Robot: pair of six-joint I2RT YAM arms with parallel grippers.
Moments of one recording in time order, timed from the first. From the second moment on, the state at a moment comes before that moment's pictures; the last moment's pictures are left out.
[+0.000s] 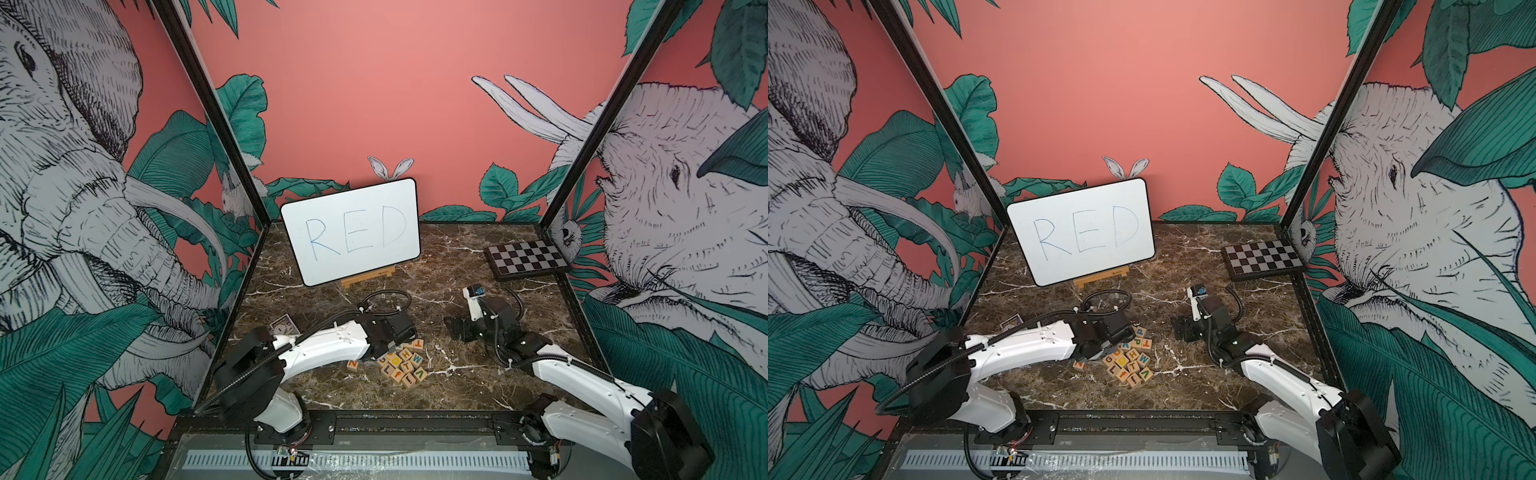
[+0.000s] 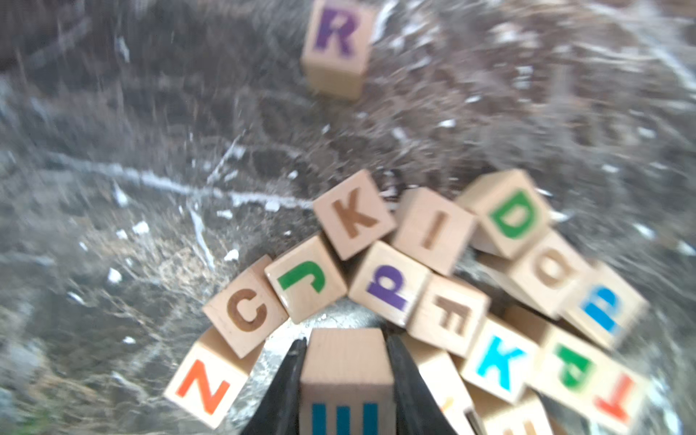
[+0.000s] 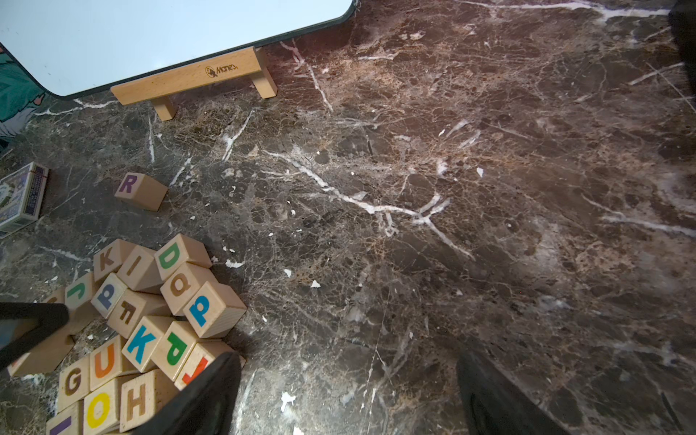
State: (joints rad) left arm -1.05 1.45 0.93 -0.85 -0.43 -1.21; right arm 0.58 1.06 0.48 -0.09 0.00 0.31
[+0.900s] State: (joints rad) left arm -0.71 1.60 1.10 -0.63 0.03 0.70; right arm 0.58 1.02 0.46 -0.09 0.00 0.30
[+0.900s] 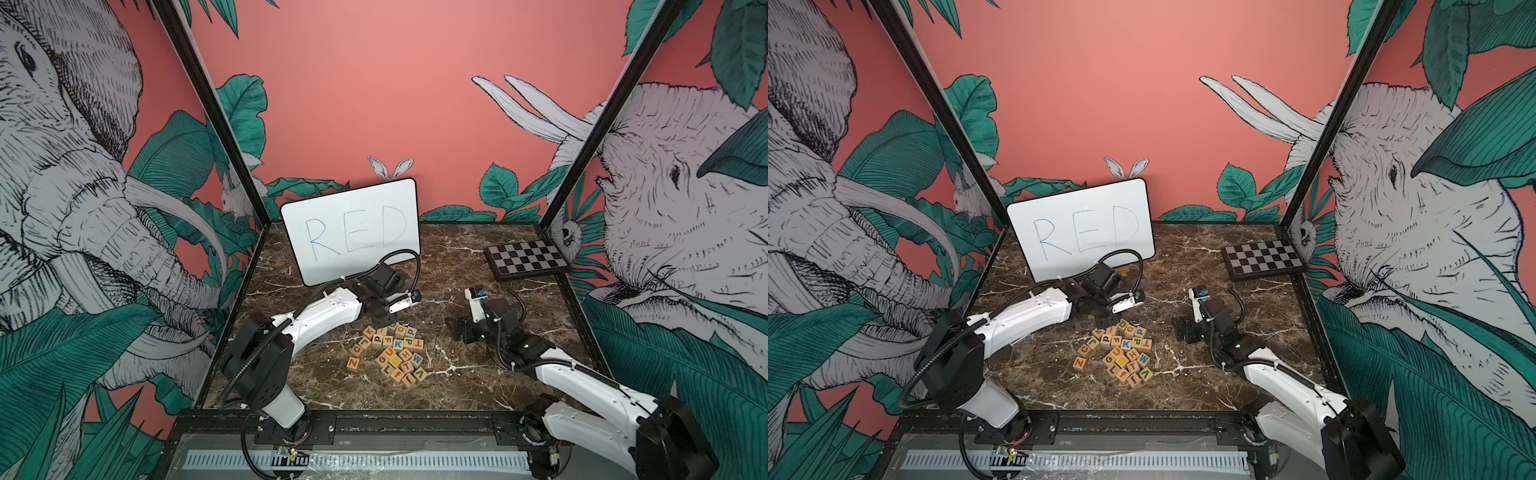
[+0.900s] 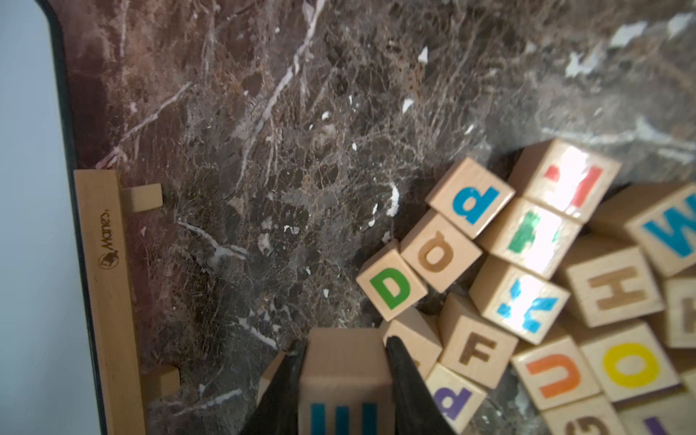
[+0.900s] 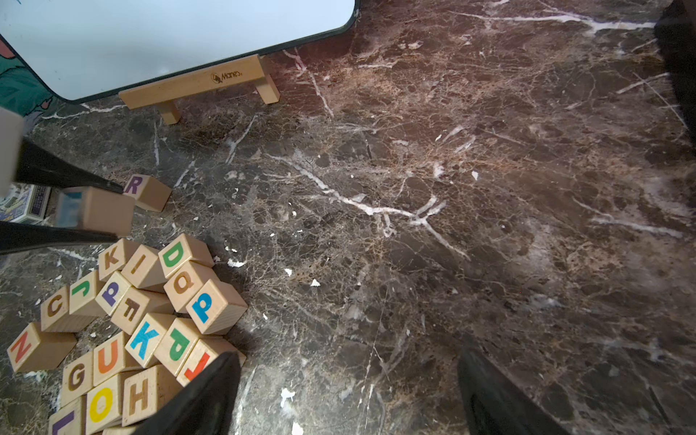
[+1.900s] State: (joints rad) left arm -0.55 1.81 1.15 -0.58 0.12 0.96; right arm 0.58 1.04 0.46 -0.08 0.00 0.29
